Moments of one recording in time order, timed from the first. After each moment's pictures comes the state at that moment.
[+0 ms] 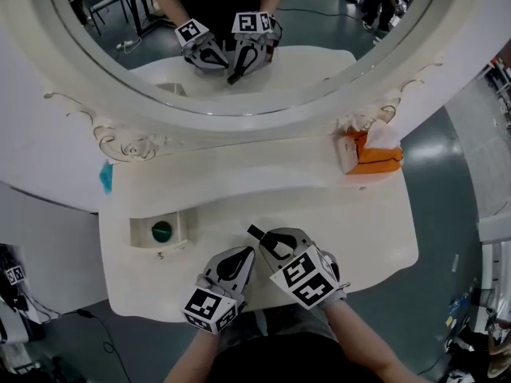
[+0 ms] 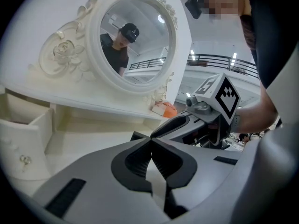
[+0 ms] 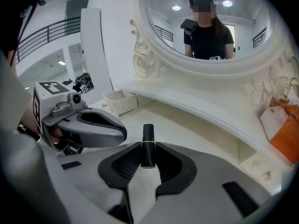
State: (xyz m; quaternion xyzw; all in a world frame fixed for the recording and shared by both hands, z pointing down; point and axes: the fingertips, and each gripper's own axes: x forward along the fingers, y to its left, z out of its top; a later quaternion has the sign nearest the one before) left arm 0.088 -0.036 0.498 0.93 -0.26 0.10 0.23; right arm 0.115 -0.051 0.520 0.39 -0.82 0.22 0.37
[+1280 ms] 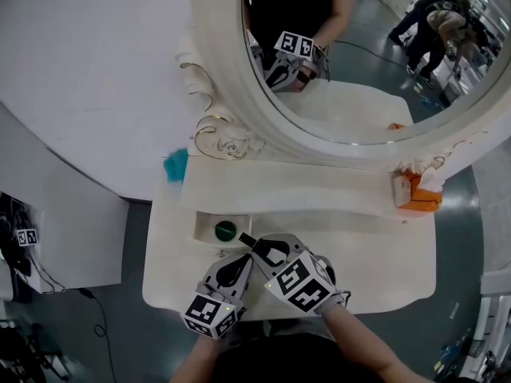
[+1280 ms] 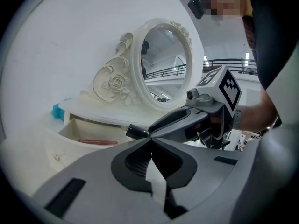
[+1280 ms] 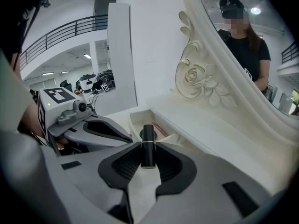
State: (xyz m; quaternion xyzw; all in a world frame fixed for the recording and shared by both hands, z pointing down) left arm -0.064 -0.062 0.479 0.90 -0.37 0.06 0.22; right arm -0.056 -0.085 0.482 0.28 -0.88 0.14 0.37
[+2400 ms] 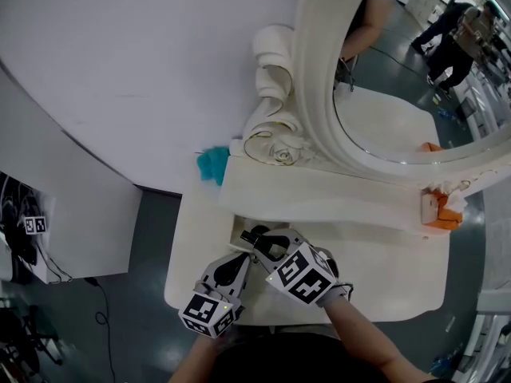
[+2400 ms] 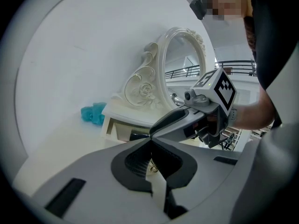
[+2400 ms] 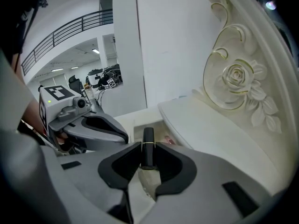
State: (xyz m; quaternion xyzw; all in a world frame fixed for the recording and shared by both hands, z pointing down) left arm -0.156 -0.084 0.489 0.87 -0.42 0.05 0.24; right arm -0.141 -0.112 0.496 0.21 -0.88 0.14 0.40
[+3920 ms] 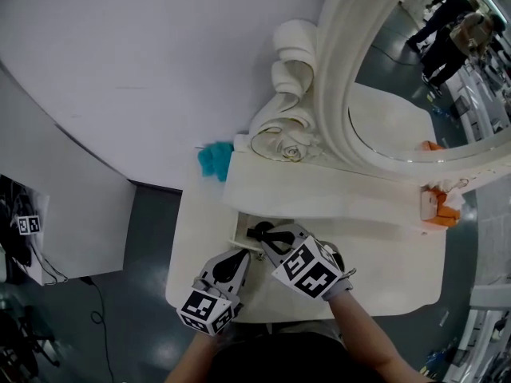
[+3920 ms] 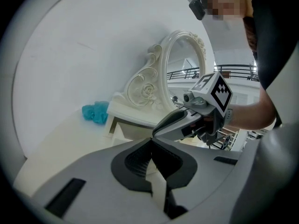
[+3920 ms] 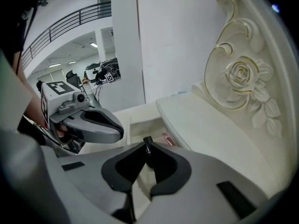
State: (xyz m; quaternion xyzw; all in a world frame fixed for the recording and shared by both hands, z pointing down) left arm -0.168 -0.088 0.492 0.88 -0.40 0.04 0.25; right arm -0.139 -0.118 0.503 0.21 -0.87 0.14 0.43
